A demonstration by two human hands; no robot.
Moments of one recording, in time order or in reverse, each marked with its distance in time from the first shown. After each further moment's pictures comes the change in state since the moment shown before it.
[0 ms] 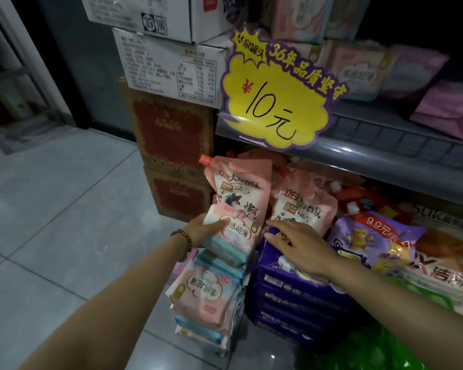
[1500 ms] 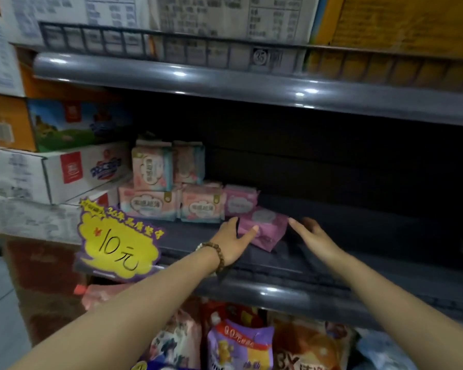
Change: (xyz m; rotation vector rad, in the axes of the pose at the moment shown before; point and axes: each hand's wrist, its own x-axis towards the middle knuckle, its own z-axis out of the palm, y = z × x) left_hand -0.039 0.312 0.243 0.514 0.047 0.614; right_hand -0.112 0.165 -0.288 0.716 0.681 0.252
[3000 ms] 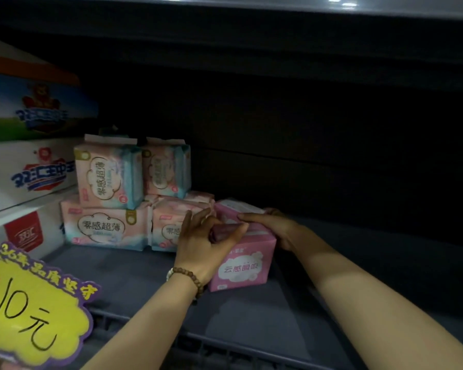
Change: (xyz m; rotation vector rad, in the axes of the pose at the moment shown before) left_hand 0.123 -0.045 -0.006 0.135 0.523 0.120; right_hand 0.204 -0.016 0.071 0.237 -0.349 0.146
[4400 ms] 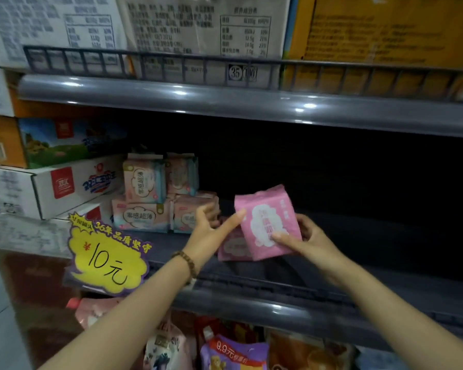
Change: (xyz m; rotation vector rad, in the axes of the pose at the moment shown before) left_hand -0.098 0.085 -0.087 -0.672 -0.201 -0.213; right_hand -0.242 0.012 -0.011 0.017 0.158 -0.354
